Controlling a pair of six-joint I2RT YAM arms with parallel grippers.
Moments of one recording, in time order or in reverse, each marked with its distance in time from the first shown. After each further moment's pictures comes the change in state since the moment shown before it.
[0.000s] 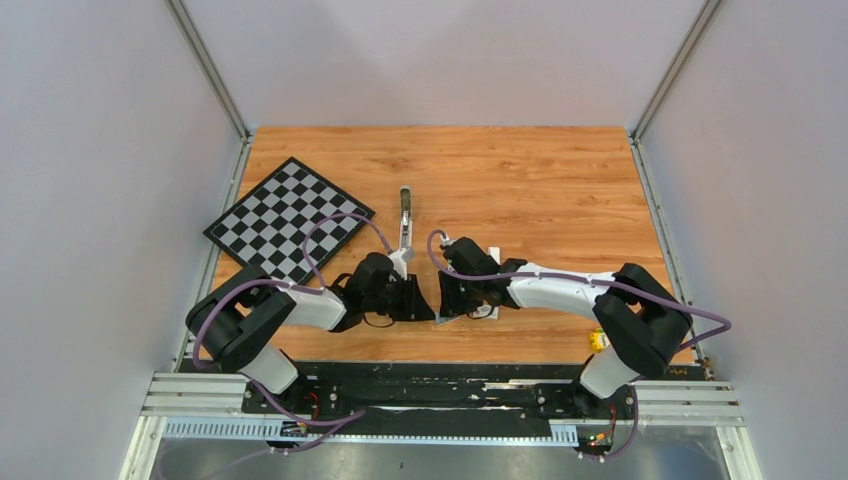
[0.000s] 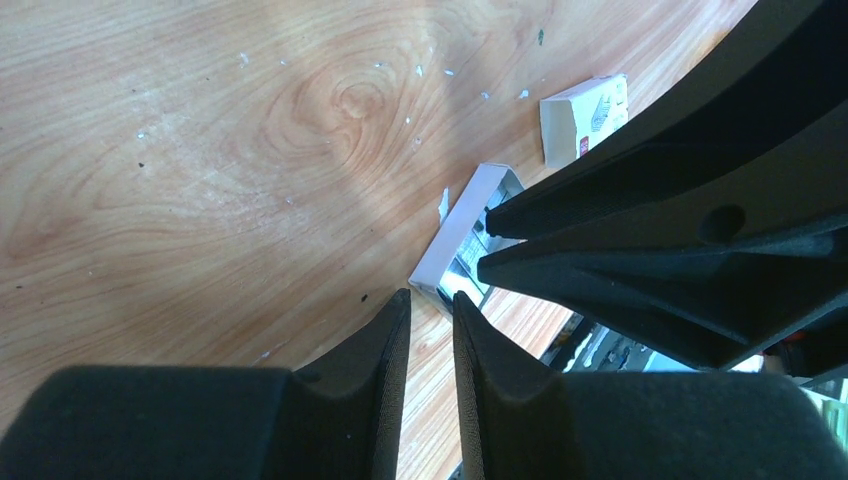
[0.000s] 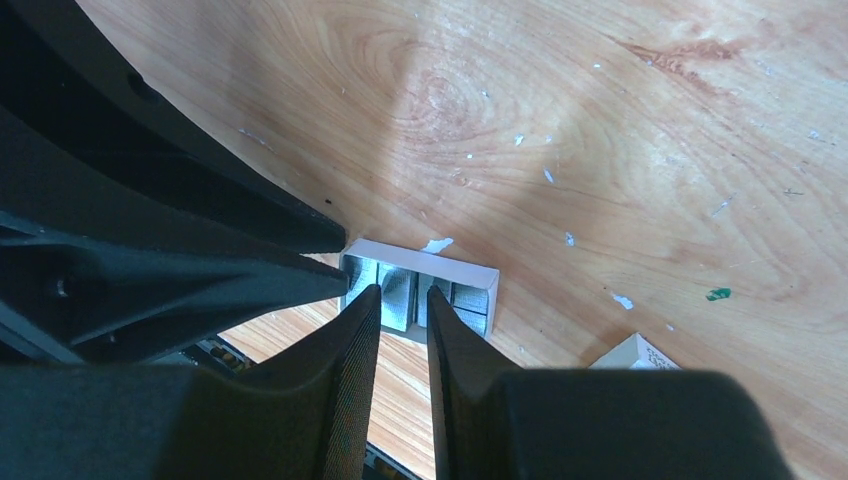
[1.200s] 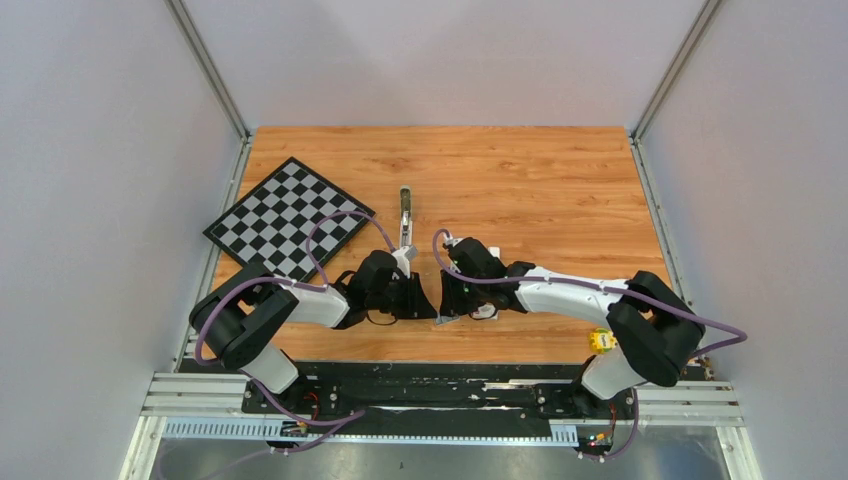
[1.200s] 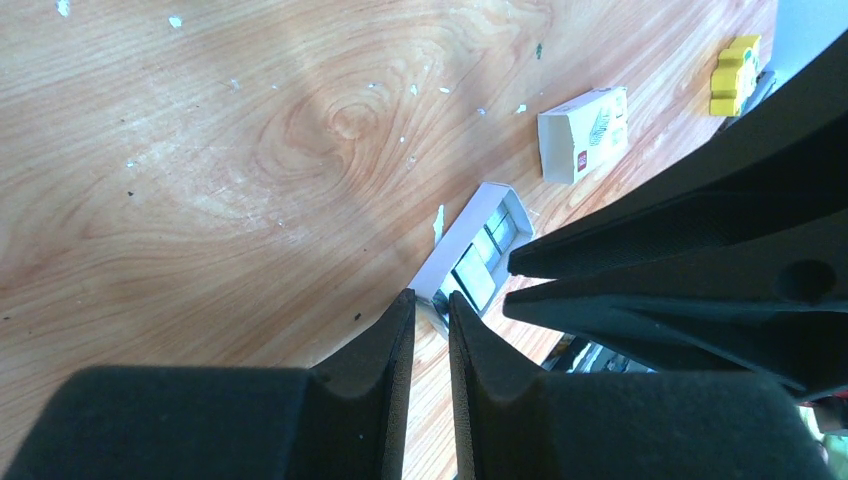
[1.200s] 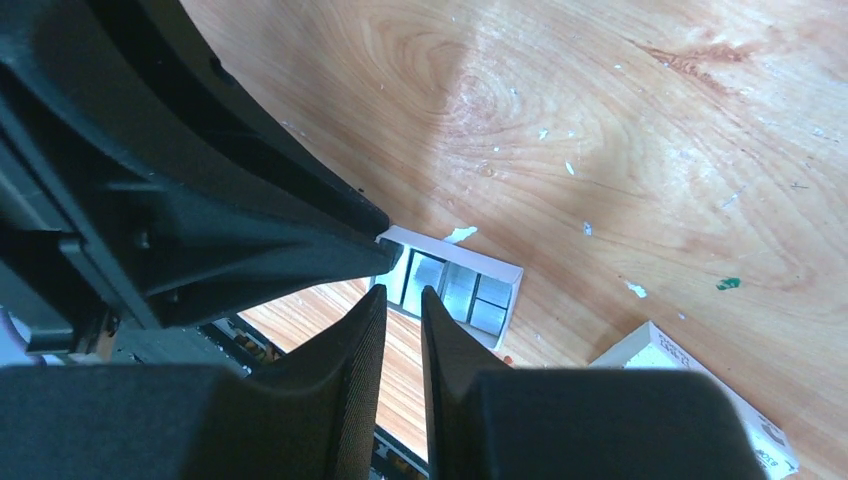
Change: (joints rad) left arm -0.007 0.023 0.037 -0.023 -0.014 0.001; right arm 0.000 -0.053 -0.033 0.037 -0.021 0.000
